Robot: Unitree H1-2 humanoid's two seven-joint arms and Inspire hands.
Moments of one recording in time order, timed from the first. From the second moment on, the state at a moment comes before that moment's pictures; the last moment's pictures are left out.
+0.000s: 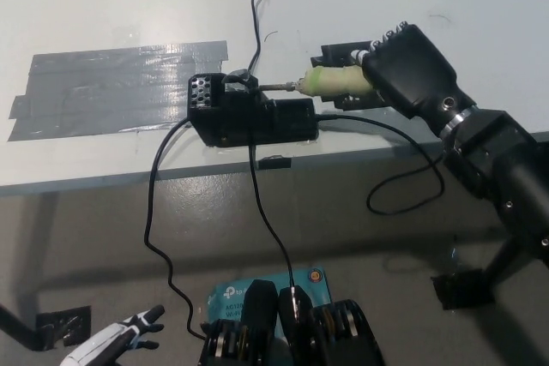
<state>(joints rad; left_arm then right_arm) 0.01 0.52 -0.21 -0.12 0.01 0.46 -0.38 -0.87 -0.39 0.57 0.54 -1.19 -0.12 -0.22</state>
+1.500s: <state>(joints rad) 0.00 0.50 -0.21 -0.12 0.05 0.46 -0.39 -0.93 -0.39 0.67 0.58 -1.24 -0.11 -0.19</state>
